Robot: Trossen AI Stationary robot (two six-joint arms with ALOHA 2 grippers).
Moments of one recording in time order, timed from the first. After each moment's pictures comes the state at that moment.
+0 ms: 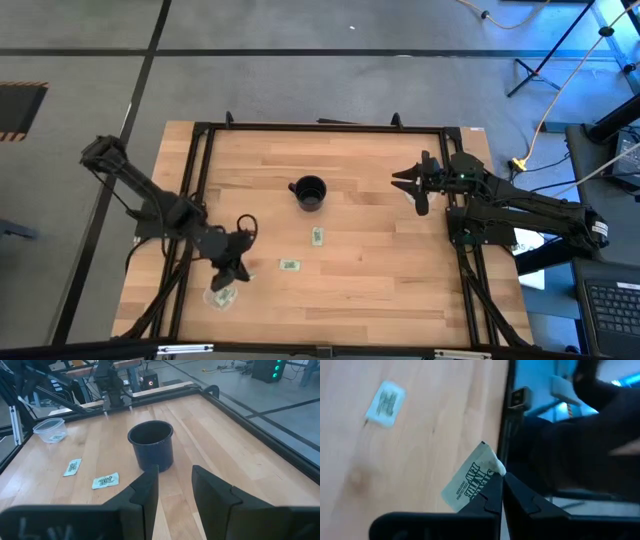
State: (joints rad) left arm -0.60 1.04 0.78 -0.45 0.06 -1.00; right arm -0.42 0.53 0.32 -0.04 -0.23 0.08
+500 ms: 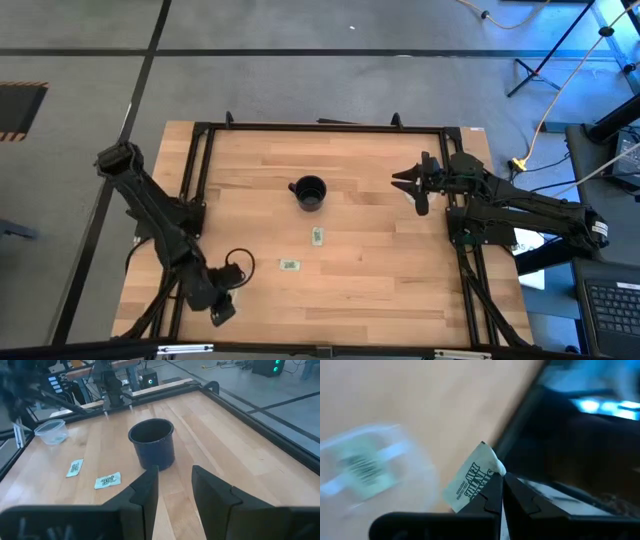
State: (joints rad) left arm -0.91 1.30 0.78 -0.35 -0.03 -1.60; right arm -0.42 0.53 0.32 -0.05 -0.23 0.11
